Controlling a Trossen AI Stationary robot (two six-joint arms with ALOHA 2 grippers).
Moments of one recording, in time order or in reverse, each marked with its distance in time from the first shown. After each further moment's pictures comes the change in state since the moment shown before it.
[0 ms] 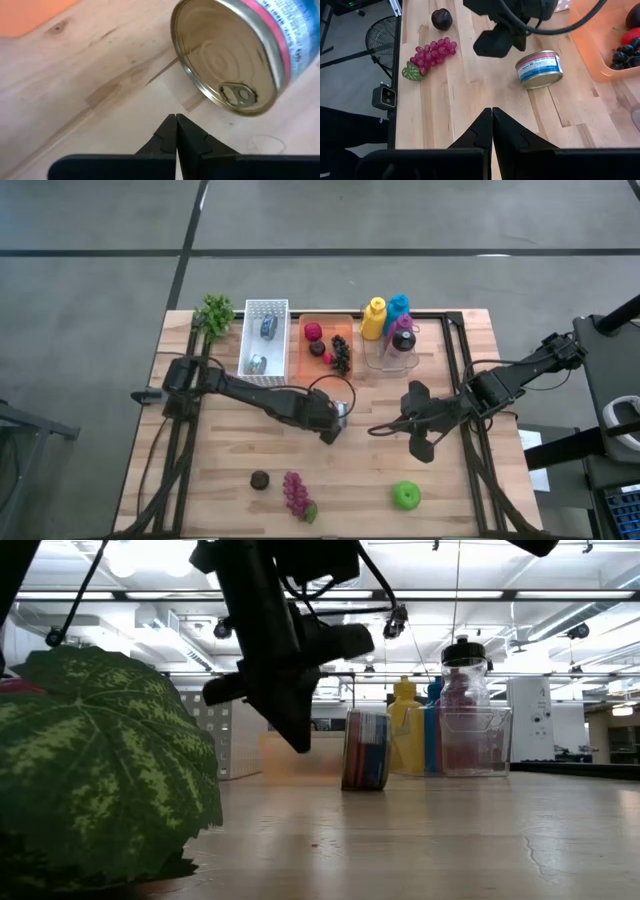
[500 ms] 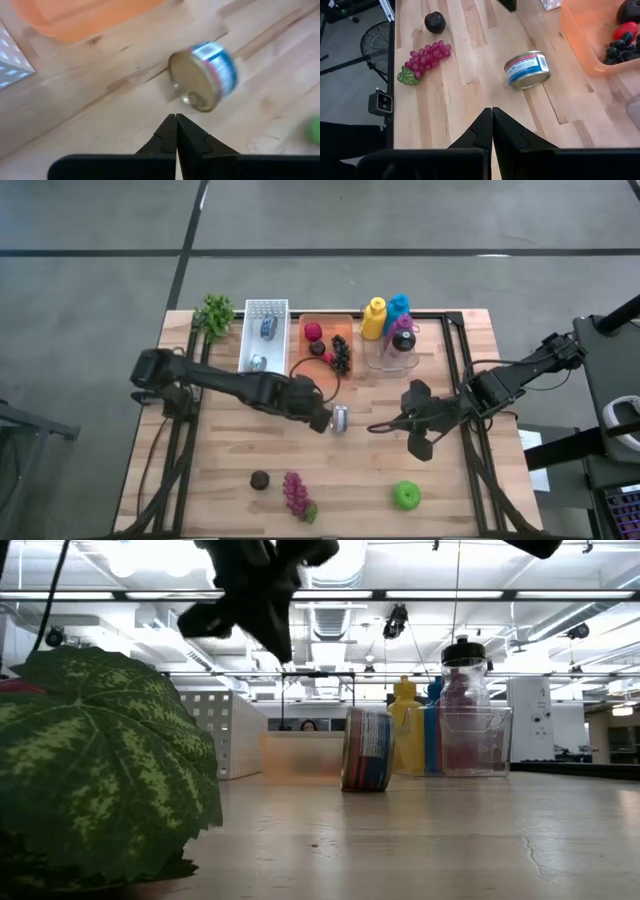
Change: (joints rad) left arm -0.001 -0.247 0.001 -0.130 0.006 -0.125; right arm 0.000 0.000 0.000 -0.011 0.024 0.044
